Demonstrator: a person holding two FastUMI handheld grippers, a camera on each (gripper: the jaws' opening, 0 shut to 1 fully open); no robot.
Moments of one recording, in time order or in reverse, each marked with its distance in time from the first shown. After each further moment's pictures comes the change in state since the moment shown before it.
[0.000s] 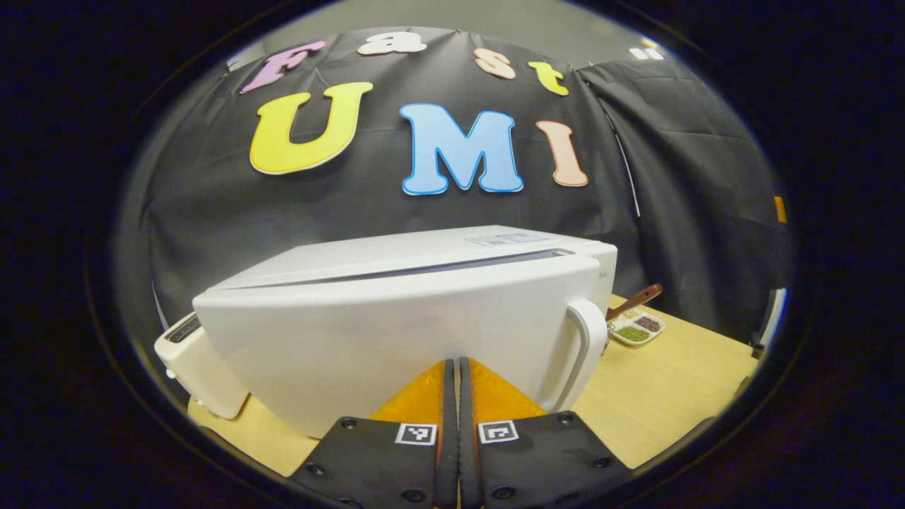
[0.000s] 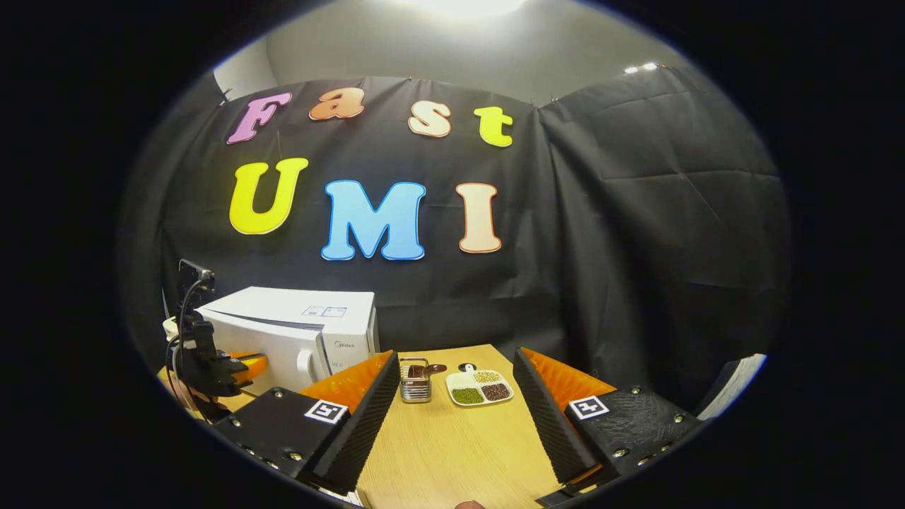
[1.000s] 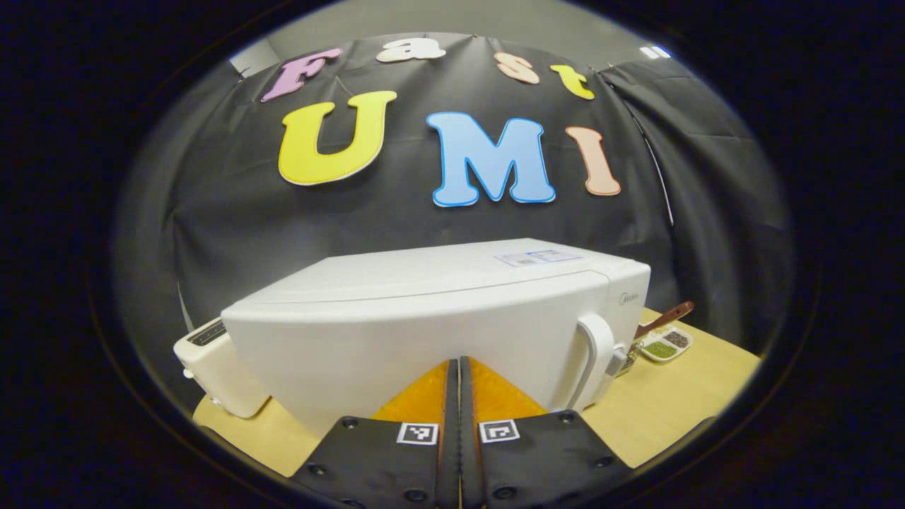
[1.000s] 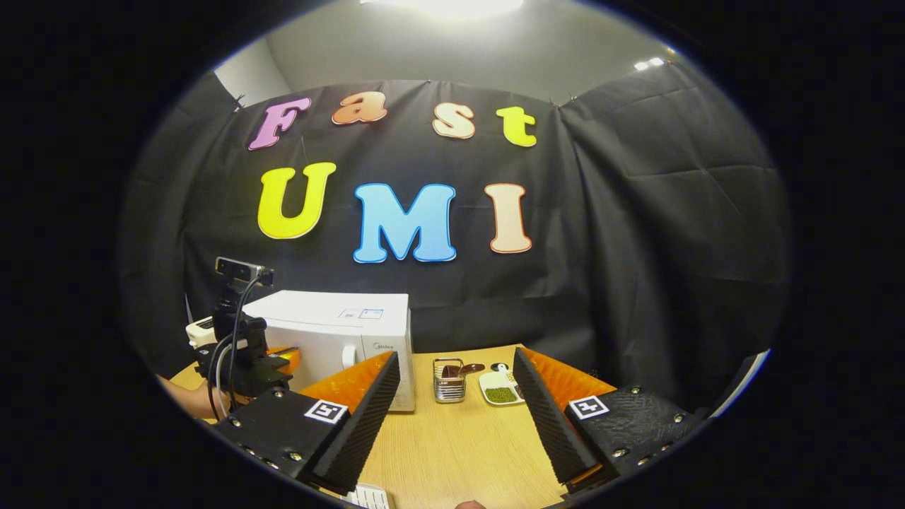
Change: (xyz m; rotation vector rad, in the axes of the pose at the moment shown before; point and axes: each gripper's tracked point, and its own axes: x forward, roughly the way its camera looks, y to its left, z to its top) left arm -0.010 0.014 0.031 -0.022 -0.056 0.133; right arm -0.016 0.043 0.012 0.008 -0.019 0.123
